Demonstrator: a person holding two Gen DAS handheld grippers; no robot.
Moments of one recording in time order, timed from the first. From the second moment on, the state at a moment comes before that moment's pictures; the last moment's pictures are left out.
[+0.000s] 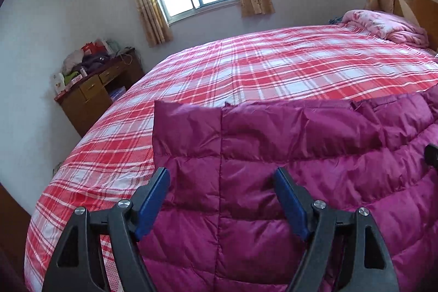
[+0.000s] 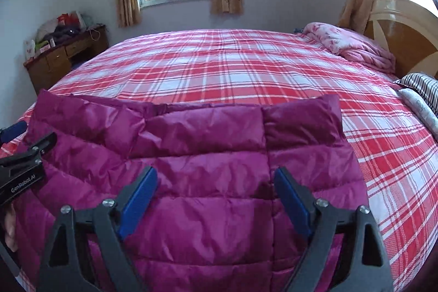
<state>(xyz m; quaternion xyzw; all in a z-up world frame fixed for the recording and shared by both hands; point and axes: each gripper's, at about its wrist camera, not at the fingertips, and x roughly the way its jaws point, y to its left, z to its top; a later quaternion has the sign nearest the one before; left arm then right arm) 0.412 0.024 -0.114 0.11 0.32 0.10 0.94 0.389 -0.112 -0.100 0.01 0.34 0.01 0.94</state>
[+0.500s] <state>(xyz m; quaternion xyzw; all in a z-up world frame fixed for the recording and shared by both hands) 0.442 0.028 -0.149 0.08 0.38 0.08 0.92 0.411 -0.131 -0.124 0.04 0.39 -0.03 0.92</state>
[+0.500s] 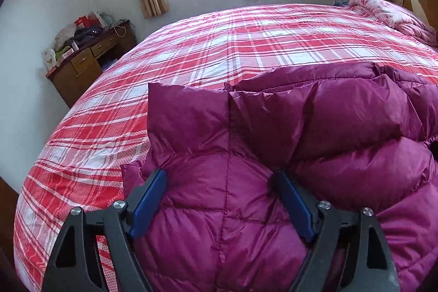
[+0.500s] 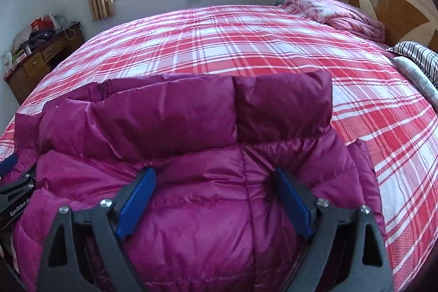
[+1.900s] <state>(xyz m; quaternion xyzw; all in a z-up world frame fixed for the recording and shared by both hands) 0.453 0.032 -0.158 0.06 0.41 0.08 0.91 0.422 -0.123 -0.137 0.01 0.43 -0.08 0.90</state>
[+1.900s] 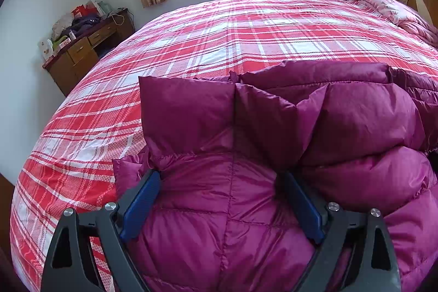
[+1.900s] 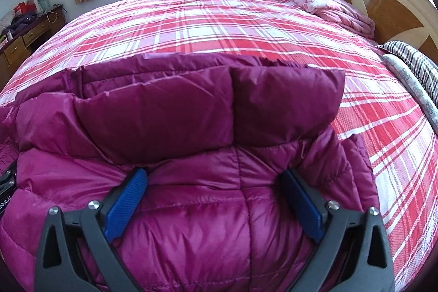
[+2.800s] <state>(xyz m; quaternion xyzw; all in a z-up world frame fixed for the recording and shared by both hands) 0.418 0.024 -0.146 0.07 0.38 0.07 0.92 0.368 -0.050 -0.141 -0.05 0.41 -0.01 0.91</state>
